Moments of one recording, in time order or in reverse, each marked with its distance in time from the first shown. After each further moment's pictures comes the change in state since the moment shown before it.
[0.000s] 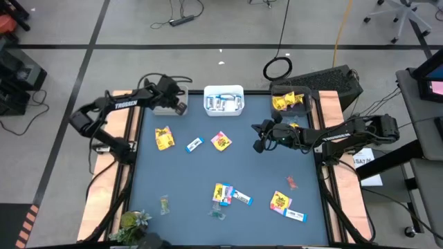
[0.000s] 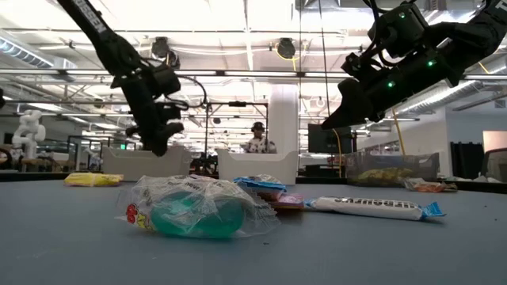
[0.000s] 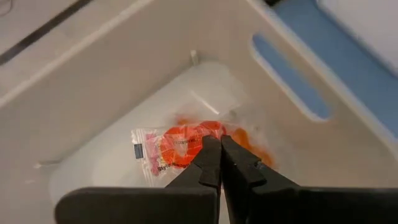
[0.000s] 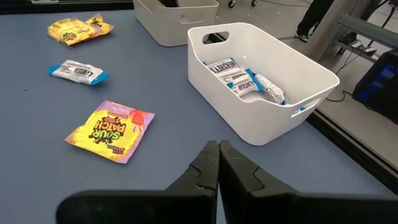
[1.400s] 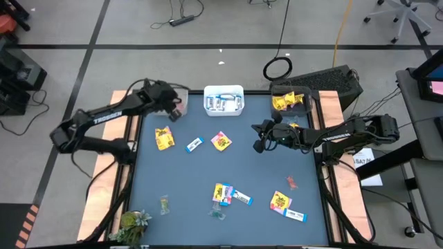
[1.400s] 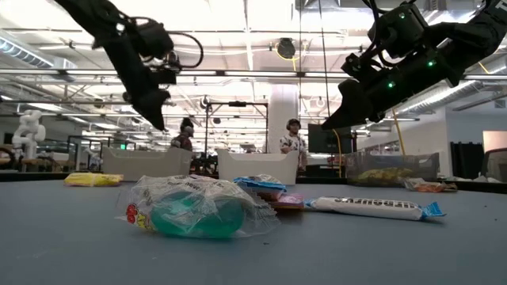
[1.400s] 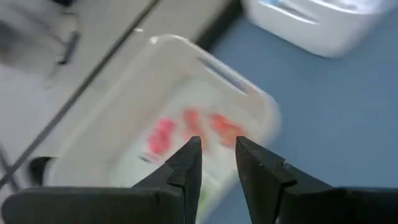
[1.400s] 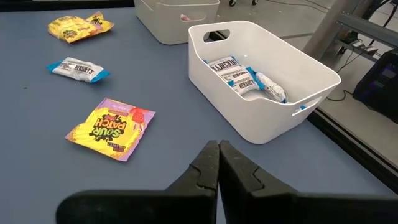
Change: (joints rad) left arm -0.194 -0.310 0.002 -0.231 -0.148 0.129; right arm 0.000 0.000 0.000 -0.006 -0.003 -0.001
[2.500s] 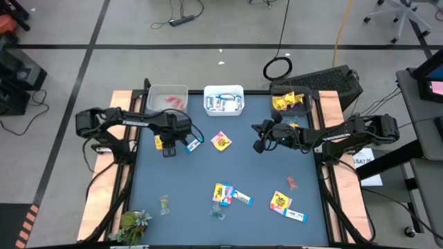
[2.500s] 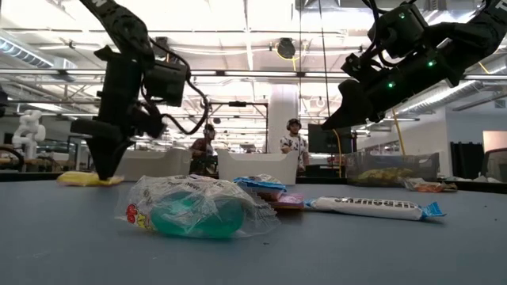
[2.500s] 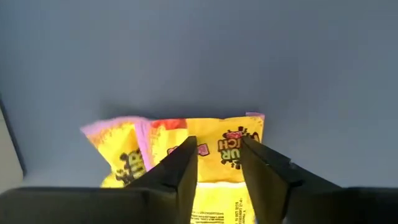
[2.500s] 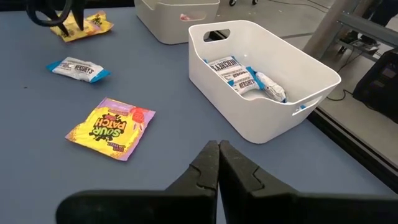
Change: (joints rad) left arm -0.383 0.338 0.000 -0.426 0.097 -0.034; right arm 0.000 0.000 0.000 -0.002 0.000 0.001
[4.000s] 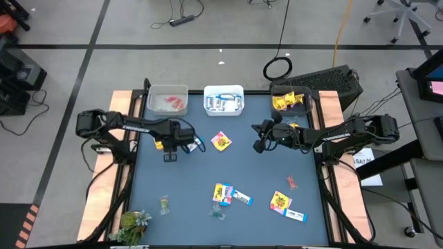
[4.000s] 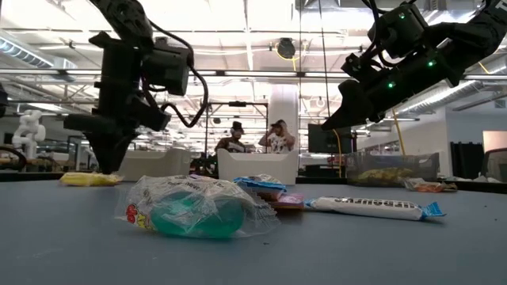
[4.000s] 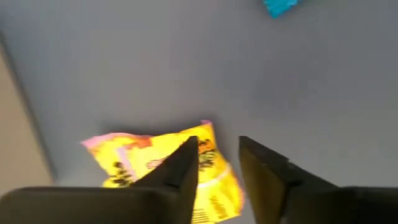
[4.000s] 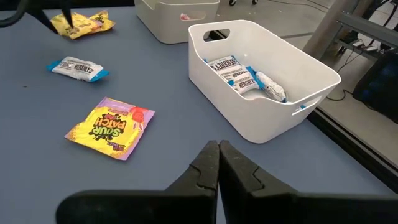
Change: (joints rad) left arm -0.152 0.008 0.045 -0.032 -0.082 -0.060; right arm 0.000 0.000 0.000 -0.001 0.000 -0.001
